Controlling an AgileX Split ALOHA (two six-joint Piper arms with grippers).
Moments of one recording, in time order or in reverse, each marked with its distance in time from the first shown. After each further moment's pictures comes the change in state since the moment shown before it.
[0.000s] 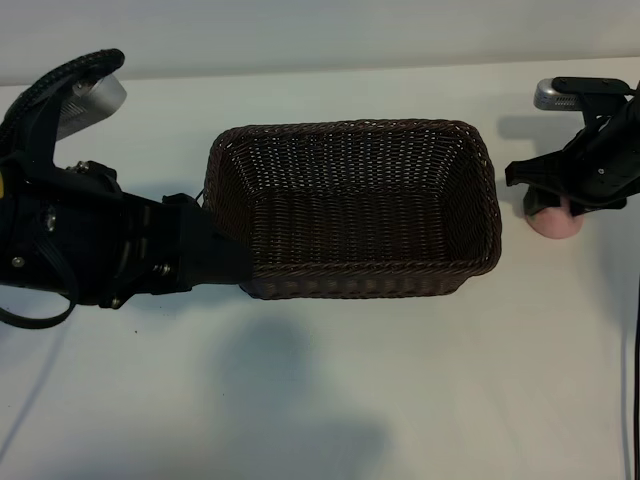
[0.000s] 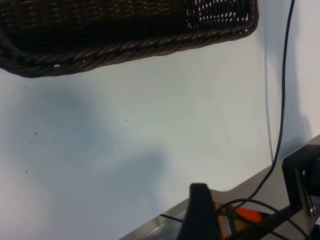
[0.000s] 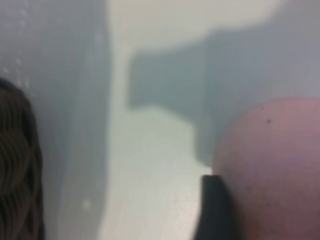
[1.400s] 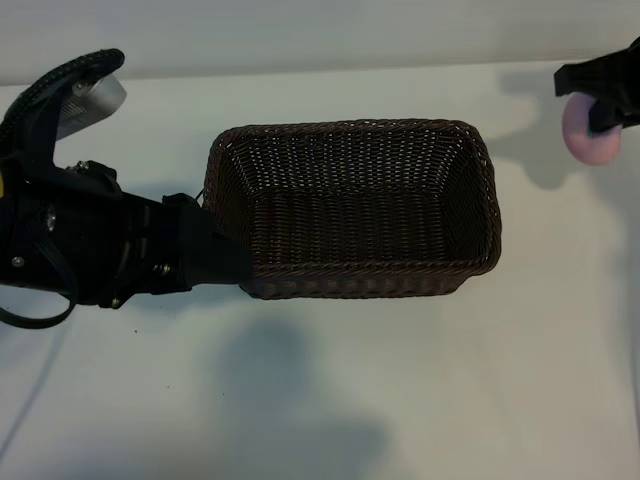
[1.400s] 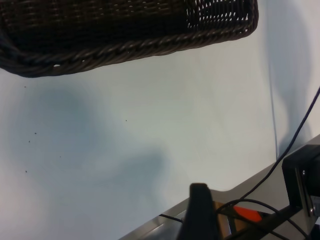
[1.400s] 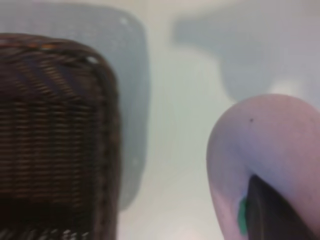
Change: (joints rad) left arm 0.000 0.000 0.000 0.000 0.000 0.000; right arm -0.001 -0.366 -0.120 -0.084 0.305 0.103
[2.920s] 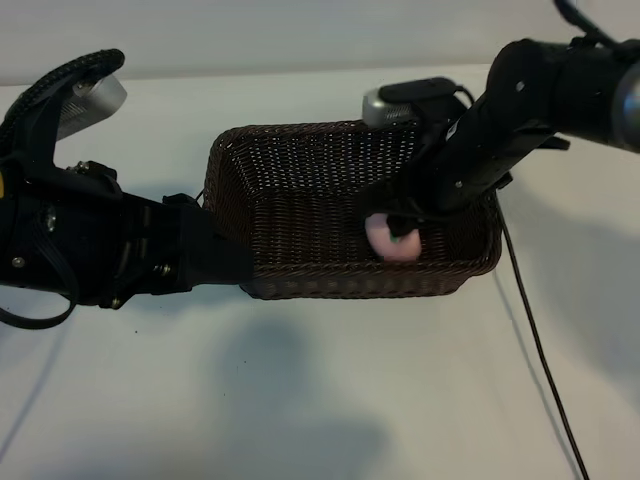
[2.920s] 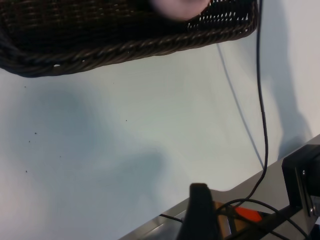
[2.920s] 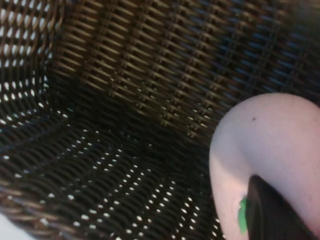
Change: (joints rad) left arm 0.000 0.000 0.000 0.000 0.001 0.000; right arm 0.393 0.318 -0.001 0.226 -0.155 -0.146
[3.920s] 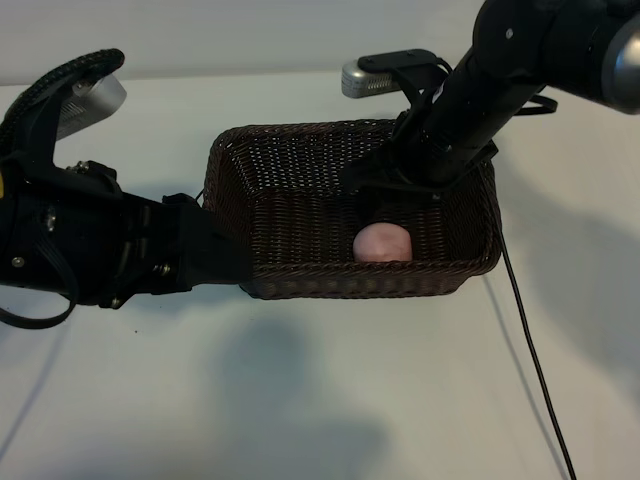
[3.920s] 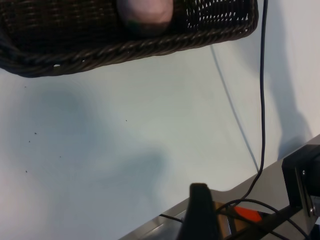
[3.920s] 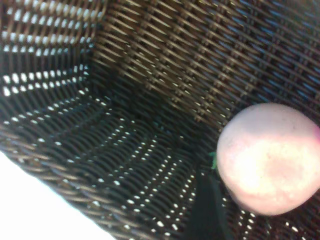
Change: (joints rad) left arm 0.000 0.000 0.000 0.000 0.000 0.000; right arm 0.000 0.022 -0.185 0.003 0.215 -0.006
